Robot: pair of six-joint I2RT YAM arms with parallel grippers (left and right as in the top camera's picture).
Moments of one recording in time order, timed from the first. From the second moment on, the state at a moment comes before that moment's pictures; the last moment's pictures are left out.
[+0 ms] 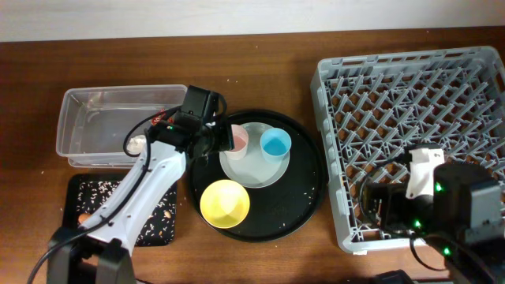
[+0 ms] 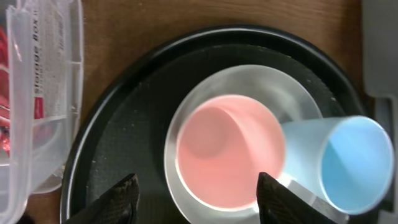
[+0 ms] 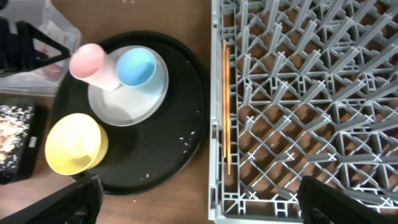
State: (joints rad) left arm -0.37 1.62 1.21 -0.65 0.03 -0.45; right arm 0.20 0.82 1.29 -1.31 -0.04 0.21
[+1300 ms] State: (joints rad) left arm -0.32 1.61 1.44 -0.84 0.30 -0.36; right arm 0.20 1.04 1.29 -1.36 -0.21 0.10
